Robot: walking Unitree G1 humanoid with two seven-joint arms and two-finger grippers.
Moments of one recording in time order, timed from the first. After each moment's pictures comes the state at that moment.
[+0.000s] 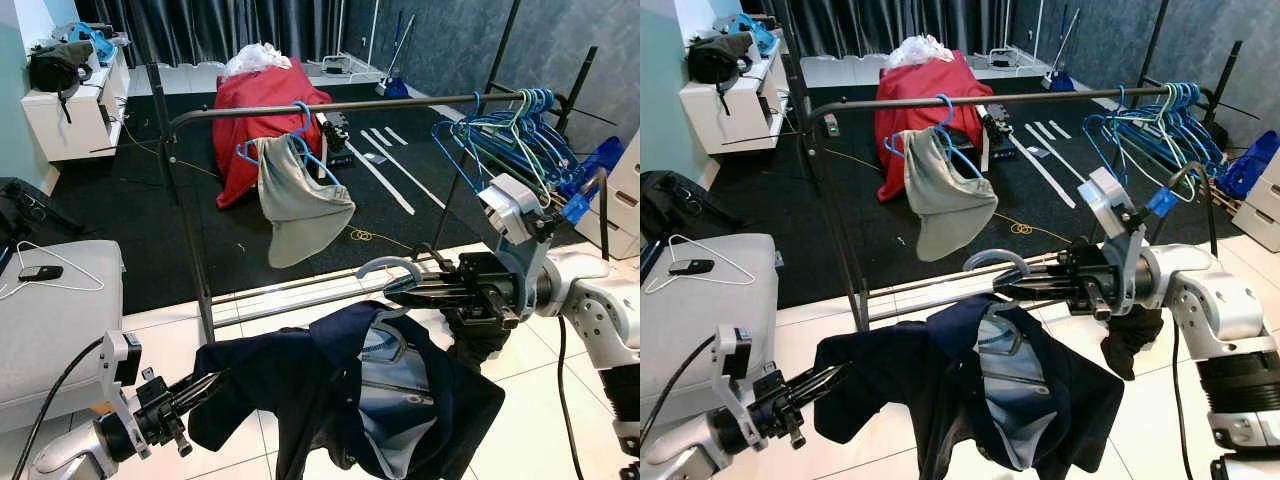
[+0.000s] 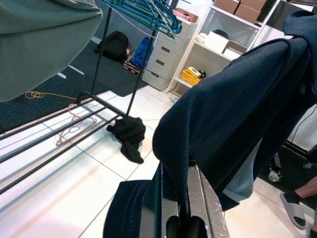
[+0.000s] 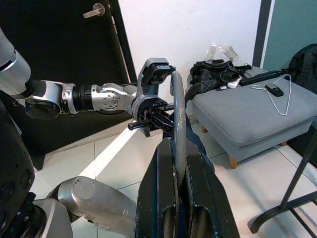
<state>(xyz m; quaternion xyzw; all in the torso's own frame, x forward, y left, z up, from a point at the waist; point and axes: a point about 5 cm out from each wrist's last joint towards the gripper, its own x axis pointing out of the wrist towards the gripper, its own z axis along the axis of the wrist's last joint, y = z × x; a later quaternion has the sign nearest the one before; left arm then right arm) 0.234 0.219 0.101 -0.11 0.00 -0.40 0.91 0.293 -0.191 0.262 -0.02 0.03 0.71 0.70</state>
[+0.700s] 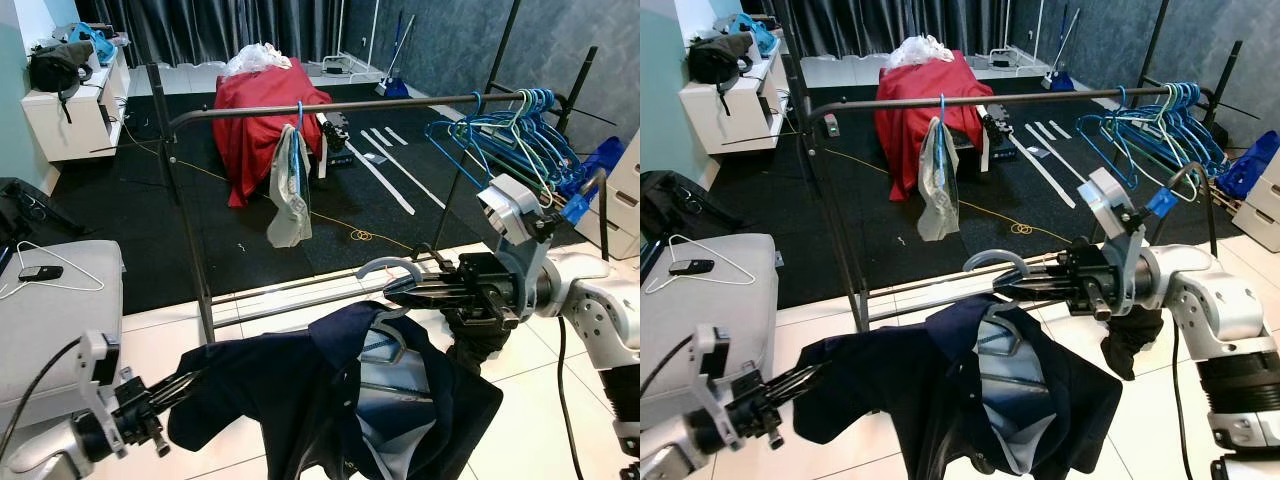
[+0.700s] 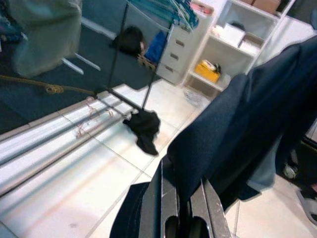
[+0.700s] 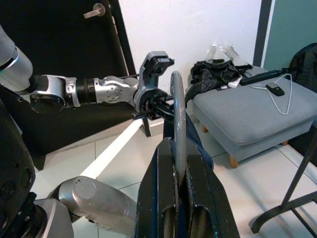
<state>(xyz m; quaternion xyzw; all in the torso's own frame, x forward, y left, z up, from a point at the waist) 0.233 0.258 0.102 -0.08 0.01 -0.36 0.93 0.292 -0.191 0.261 -0.01 0.03 0.71 0.70</state>
